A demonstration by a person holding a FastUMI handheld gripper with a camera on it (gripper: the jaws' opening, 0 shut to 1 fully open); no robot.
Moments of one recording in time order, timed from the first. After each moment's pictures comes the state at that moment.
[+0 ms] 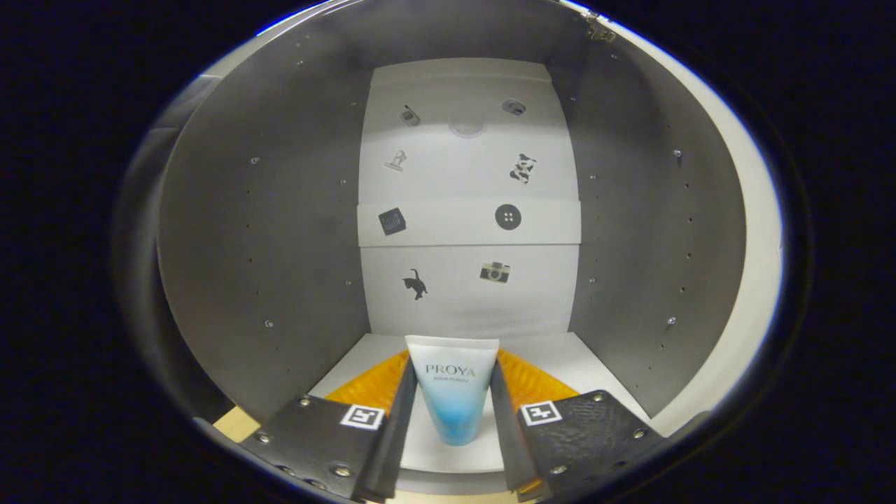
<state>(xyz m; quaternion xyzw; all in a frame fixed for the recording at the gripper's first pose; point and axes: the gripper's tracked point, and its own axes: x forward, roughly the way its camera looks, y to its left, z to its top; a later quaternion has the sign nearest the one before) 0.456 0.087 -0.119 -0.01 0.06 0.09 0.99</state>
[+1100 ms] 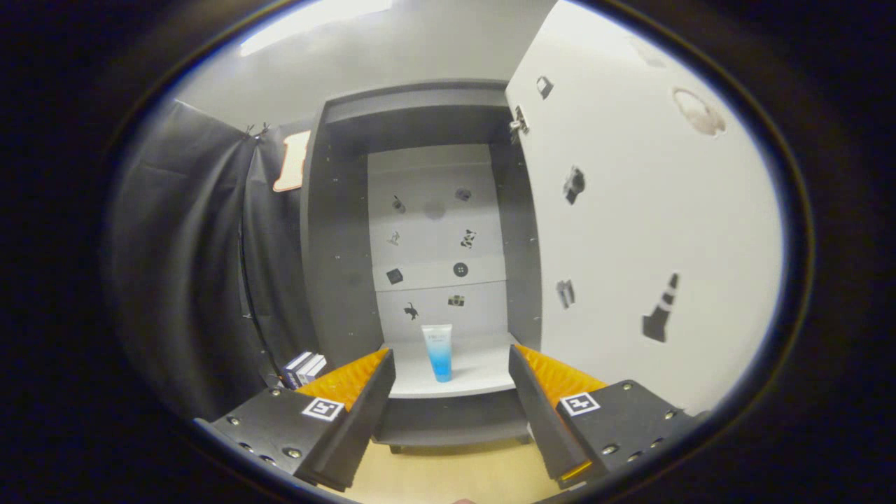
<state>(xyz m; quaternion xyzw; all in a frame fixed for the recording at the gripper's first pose) 0.184 0.009 -0.022 0.03 0.00 0.02 1.00</state>
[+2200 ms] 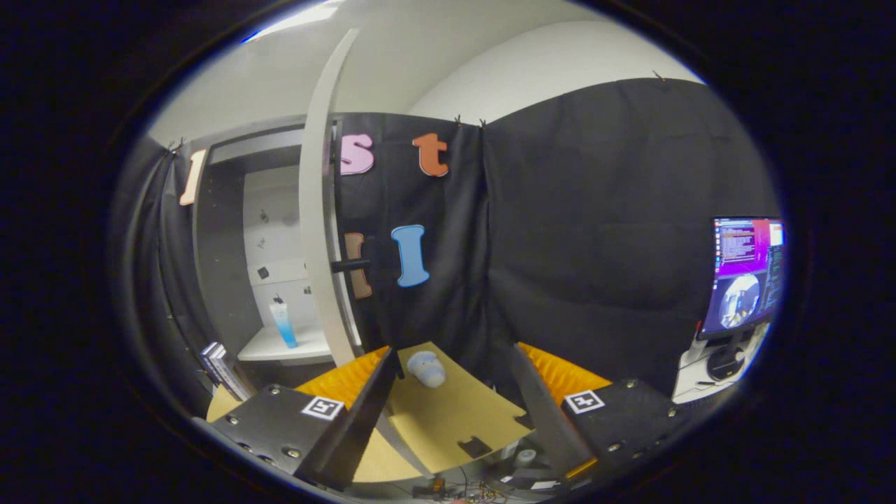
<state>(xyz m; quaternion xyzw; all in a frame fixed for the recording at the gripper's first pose) 0.037 -0.257 -0.036 0.05 0.03 -0.17 0.98</state>
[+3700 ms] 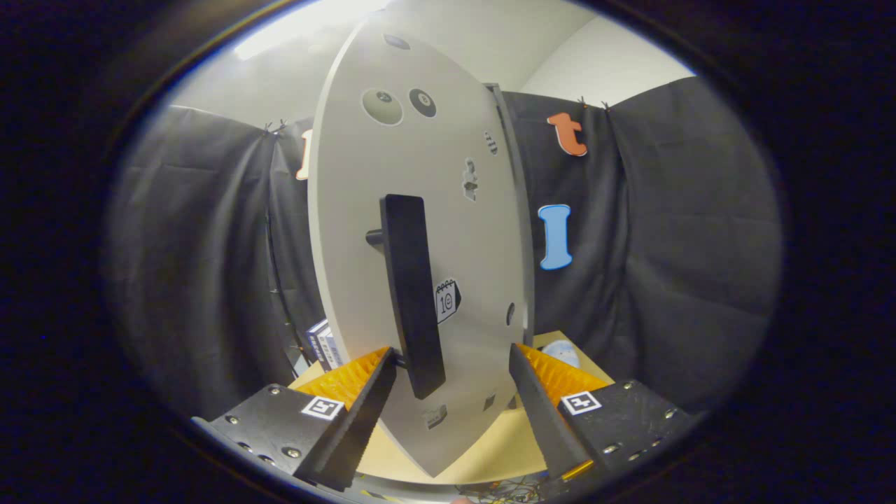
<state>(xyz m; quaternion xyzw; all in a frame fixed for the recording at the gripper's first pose) 0.104 -0.025 -0.061 0.04 0.06 0.09 0.99</state>
